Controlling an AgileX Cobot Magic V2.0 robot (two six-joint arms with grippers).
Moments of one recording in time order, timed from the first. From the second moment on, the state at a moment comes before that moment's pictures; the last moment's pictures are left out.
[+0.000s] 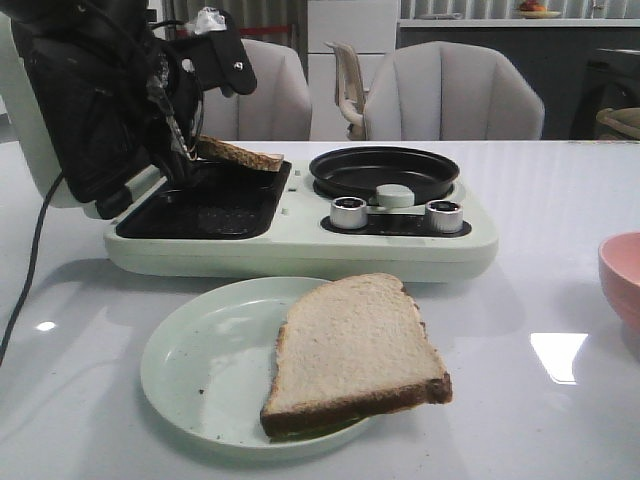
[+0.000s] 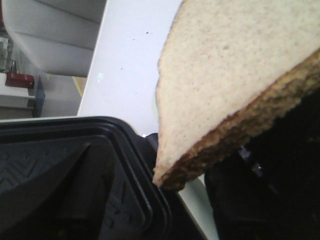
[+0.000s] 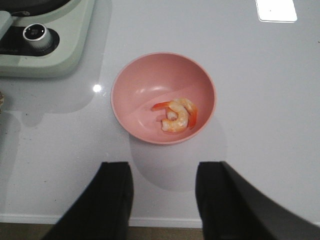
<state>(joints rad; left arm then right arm) -0.46 2.01 -1.40 1.60 0.45 -0.68 -0.04 0.60 -0.64 -0.02 0.82 0.03</state>
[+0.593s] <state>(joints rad) -0.65 1.81 -1.26 1.33 0.76 -0.54 -0.04 0.60 -0.64 -0.02 0.82 0.03</state>
